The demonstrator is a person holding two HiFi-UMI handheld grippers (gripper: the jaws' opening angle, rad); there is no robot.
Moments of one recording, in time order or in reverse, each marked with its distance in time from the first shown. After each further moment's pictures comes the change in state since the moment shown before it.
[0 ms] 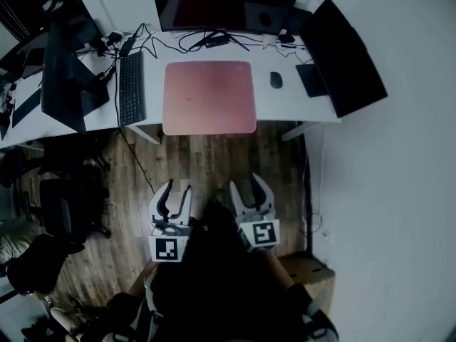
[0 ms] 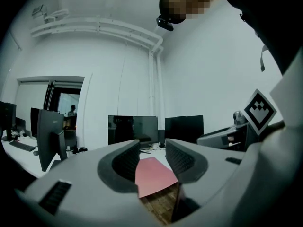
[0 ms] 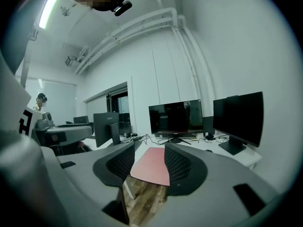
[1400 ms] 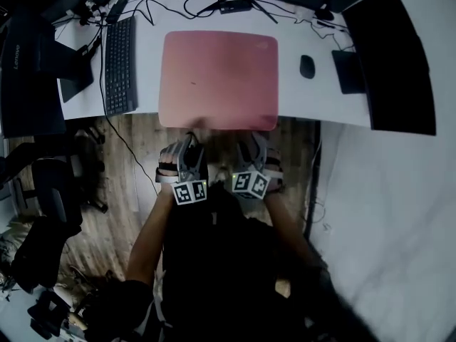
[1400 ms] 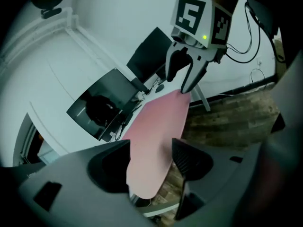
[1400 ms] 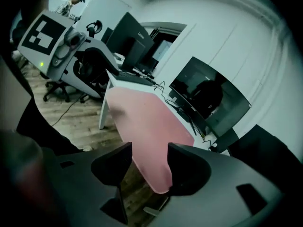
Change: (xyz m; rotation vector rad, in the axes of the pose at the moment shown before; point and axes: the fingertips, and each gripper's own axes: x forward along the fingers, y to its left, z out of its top) left arm 0.199 0.053 -0.294 0.854 0.455 -0.110; right arm 0.223 -0.117 -0.230 -0.811 0.499 0.013
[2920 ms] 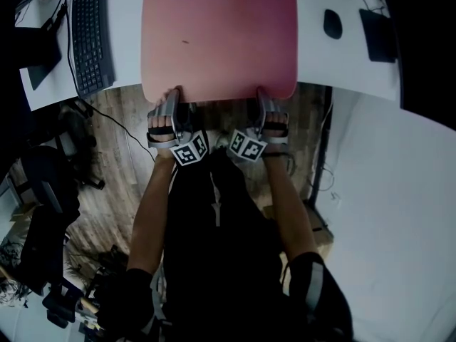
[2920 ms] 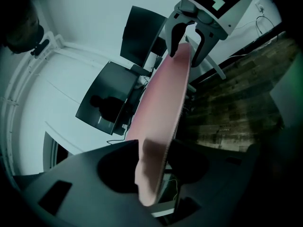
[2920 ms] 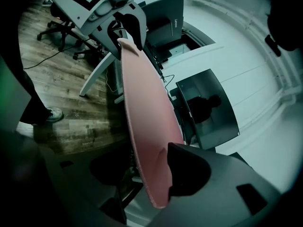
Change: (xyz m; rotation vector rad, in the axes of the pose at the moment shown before) left arm 0.088 -0.009 -0.080 0.199 0.137 0.262; right arm 0.100 0.024 -0.055 -0.361 0.072 -0.320
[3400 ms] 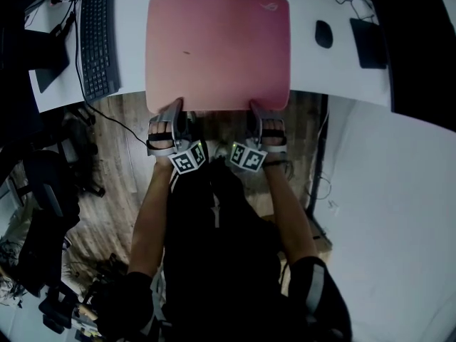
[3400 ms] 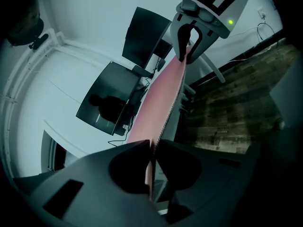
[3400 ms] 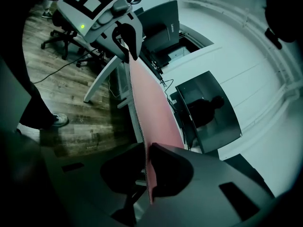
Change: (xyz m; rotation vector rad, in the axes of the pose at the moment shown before) left arm -0.011 0.020 0.007 -0.015 -0.006 -0.017; right arm -0.019 -0.017 0.009 0.008 -0.050 0.050
